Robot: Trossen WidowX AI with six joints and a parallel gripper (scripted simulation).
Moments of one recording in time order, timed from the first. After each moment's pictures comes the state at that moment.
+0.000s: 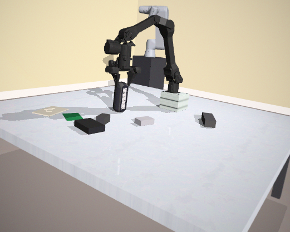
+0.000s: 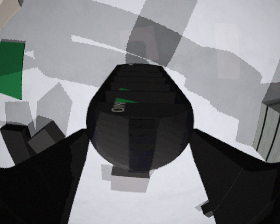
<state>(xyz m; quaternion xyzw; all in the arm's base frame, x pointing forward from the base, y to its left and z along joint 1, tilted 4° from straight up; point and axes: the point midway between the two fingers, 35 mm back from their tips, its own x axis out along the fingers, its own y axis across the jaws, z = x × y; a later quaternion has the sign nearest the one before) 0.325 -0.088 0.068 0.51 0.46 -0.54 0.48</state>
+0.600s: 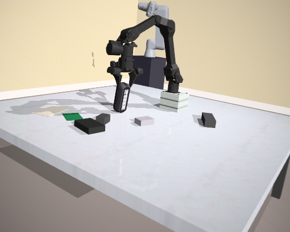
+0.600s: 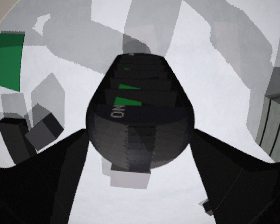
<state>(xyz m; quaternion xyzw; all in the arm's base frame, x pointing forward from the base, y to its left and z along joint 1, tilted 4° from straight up) 0.327 -0.073 0.065 0.51 0.46 -0.54 0.48</state>
